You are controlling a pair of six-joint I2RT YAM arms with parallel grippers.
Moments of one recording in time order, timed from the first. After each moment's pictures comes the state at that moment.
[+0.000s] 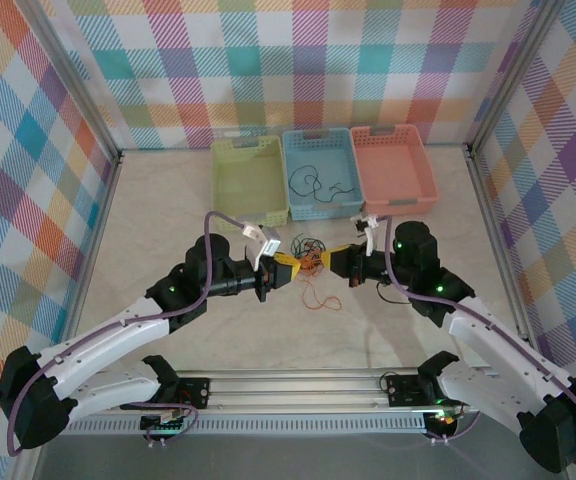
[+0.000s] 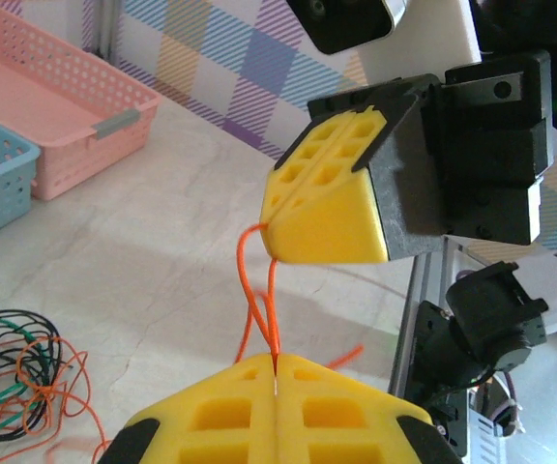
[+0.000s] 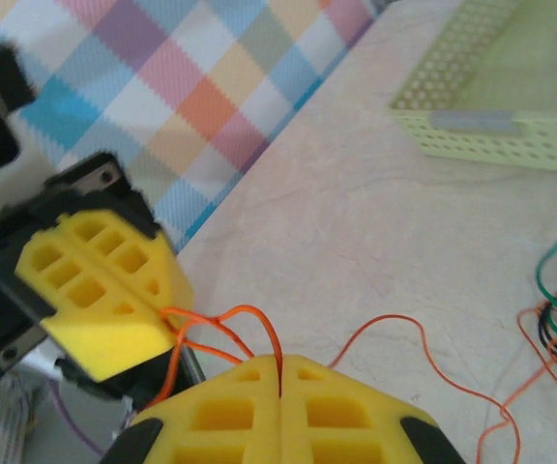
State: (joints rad) left arm -0.80 1.01 0.72 0.04 0.40 -0.26; right arm 0.55 0.90 0.68 -0.11 -0.57 0.53
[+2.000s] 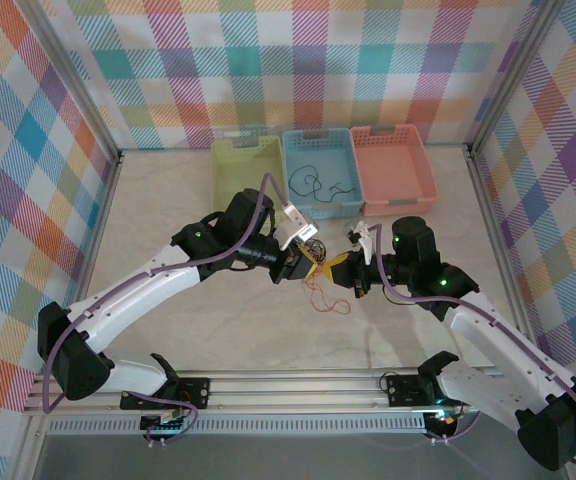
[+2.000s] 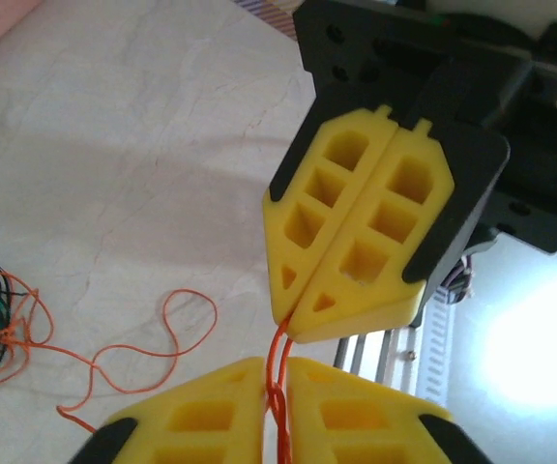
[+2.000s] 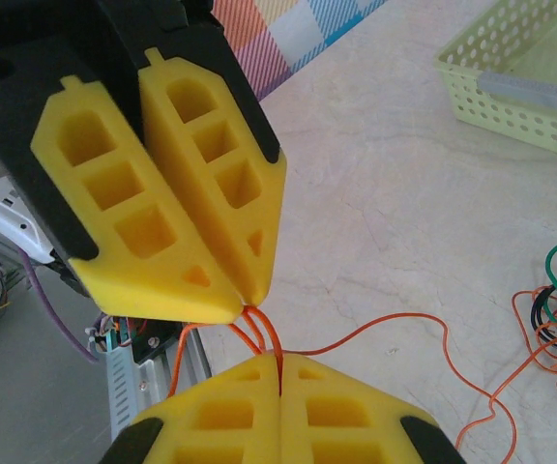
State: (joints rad) left arm -0.80 1.36 1.27 -0.61 0.56 -0.03; right arm 0.55 0.93 0.78 -0.34 -0.73 0.15
